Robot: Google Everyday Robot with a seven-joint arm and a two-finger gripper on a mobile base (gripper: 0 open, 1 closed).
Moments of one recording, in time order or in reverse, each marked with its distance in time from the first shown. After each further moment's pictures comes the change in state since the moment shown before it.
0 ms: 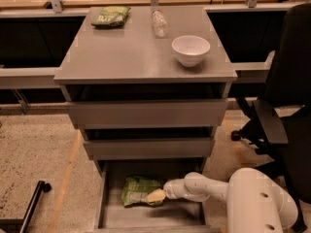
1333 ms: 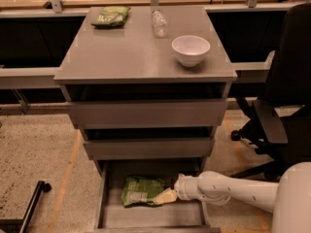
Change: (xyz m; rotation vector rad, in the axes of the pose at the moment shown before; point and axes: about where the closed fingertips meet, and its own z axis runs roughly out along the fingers) arm -0.036 0.059 -0.137 0.093 -0.012 -0.134
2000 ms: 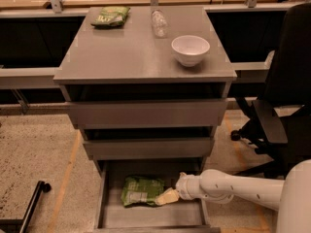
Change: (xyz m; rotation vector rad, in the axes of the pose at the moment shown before) arm -0.007 0.005 -0.020 0.009 0.019 -0.038
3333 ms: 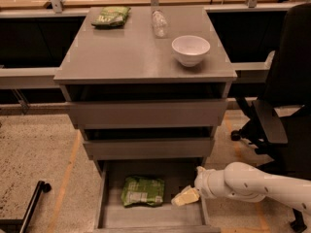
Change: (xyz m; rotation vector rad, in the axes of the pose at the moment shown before) arm -0.024 0.018 -0.135 0.039 0.043 -0.073
